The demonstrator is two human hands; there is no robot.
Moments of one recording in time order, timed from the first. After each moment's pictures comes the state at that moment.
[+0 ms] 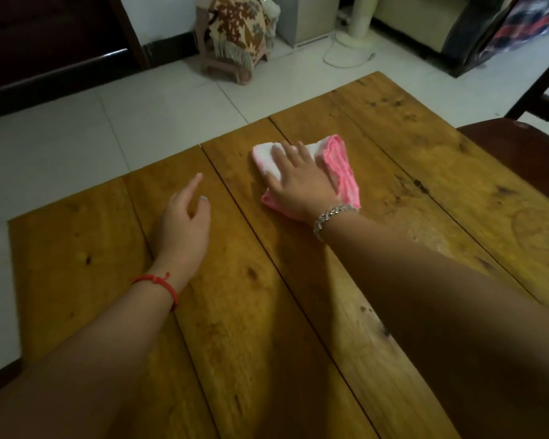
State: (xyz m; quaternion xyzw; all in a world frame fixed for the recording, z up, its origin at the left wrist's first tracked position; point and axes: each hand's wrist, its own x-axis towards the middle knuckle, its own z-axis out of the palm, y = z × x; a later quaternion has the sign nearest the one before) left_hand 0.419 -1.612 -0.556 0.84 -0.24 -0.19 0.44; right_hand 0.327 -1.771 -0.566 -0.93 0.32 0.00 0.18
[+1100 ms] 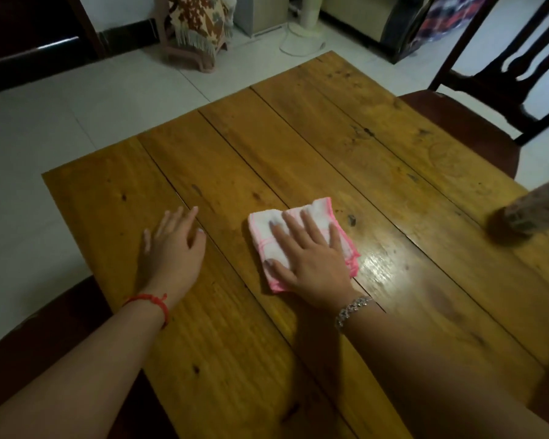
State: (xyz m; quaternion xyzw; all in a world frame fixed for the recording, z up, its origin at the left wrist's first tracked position) left_hand 0.379 -1.464 -0.553 0.89 -0.38 -0.19 0.19; right_hand 0.186 -1.554 -0.566 -0.92 0.36 0.05 0.13
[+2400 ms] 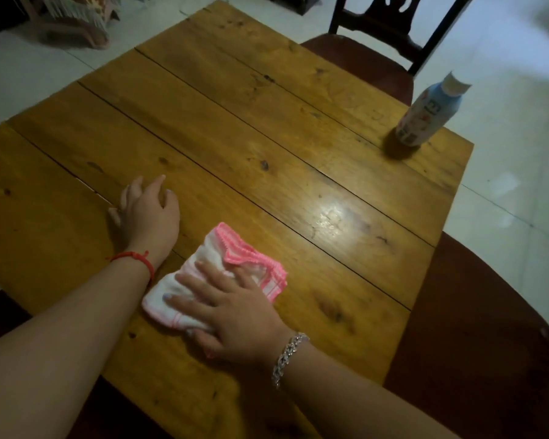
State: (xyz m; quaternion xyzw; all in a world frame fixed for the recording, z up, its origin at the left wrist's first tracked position) left_hand 0.303 -1.495 -0.546 0.87 -0.42 -0.19 0.20; right_hand 0.138 -1.426 -0.575 -0.94 0.26 -0.04 0.19
